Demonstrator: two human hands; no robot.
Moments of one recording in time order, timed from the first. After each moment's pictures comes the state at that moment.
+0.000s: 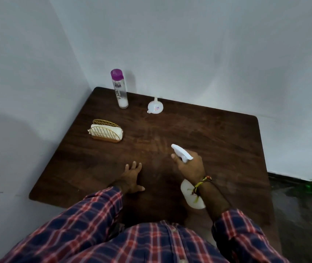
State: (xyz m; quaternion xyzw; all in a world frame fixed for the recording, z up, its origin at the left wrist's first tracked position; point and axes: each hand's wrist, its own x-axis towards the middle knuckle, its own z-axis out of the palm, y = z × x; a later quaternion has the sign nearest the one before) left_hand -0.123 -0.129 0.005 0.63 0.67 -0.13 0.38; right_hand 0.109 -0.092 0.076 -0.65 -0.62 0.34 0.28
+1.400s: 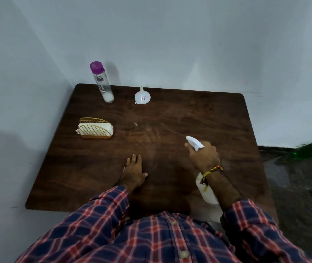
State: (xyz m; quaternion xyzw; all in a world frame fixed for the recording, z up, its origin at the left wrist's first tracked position) left_hand -0.091 -0.131 0.008 0.61 0.70 -0.11 0.35; right_hand 0.138 -0.121 0.118 -0.82 -0.46 0.30 0.18
